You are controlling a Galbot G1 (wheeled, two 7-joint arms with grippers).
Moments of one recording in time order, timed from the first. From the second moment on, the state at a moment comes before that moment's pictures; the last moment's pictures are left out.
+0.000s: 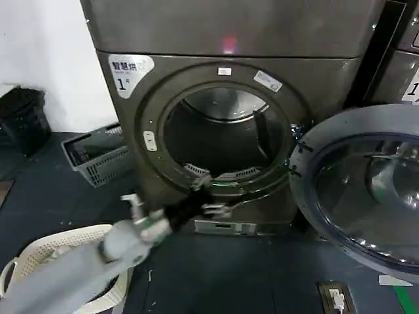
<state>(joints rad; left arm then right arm) 0.60 -0.66 0.35 -1.93 -0.85 -0.34 0.27 -1.53 1.05 2.24 1.86 0.31 -0.27 -0.14</state>
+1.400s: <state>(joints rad) 1.02 0.22 0.07 -1.81 -0.35 -0.08 0.56 -1.49 1.06 2.16 1.94 0.28 -0.27 -0.15</state>
